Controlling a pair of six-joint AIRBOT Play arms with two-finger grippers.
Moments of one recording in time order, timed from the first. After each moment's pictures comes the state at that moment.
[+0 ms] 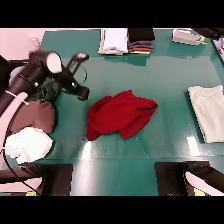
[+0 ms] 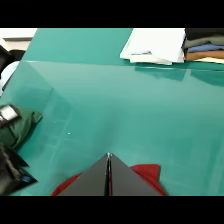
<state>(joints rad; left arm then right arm) -0.42 -1.40 1.37 1.42 -1.28 -1.52 0.16 -1.04 1.77 -1.23 1.25 1.73</state>
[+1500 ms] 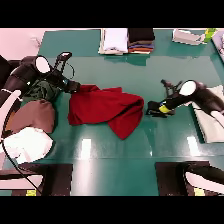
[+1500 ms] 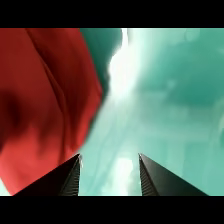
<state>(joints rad) -0.23 -1.42 1.34 1.35 -1.14 -1.48 0.20 -1.28 0.92 -1.16 1.13 1.77</state>
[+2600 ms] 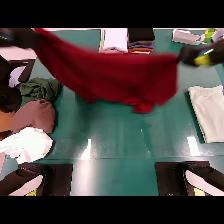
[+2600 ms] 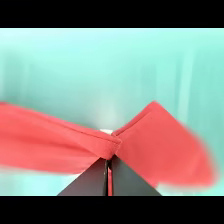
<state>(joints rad) -0.23 -1.01 1.71 1.50 -1.13 -1.49 0.07 -1.04 1.55 -1.35 1.22 1.78</state>
